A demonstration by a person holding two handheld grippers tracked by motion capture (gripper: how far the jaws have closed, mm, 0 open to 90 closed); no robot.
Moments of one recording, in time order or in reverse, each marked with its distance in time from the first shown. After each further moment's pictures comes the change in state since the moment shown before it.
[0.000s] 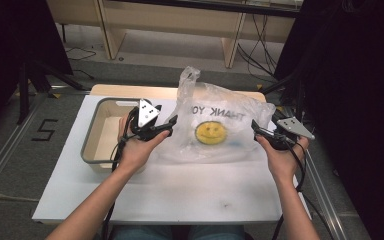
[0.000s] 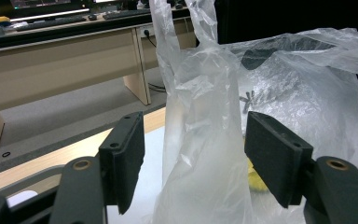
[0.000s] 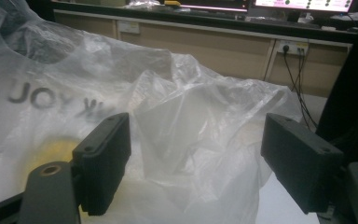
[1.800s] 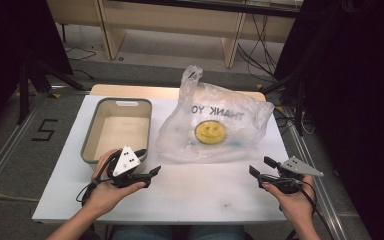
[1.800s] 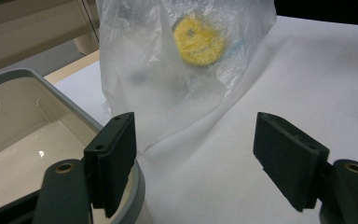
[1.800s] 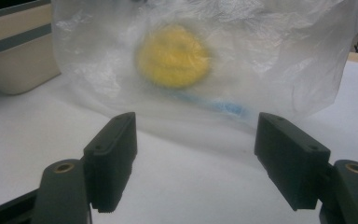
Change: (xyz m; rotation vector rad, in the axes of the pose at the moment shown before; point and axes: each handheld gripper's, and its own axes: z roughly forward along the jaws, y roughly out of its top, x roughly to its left) left arm -0.007 -0.079 -0.085 0.174 -0.193 0.123; right arm 0.011 -0.068 -0.078 0.182 0.294 0.019
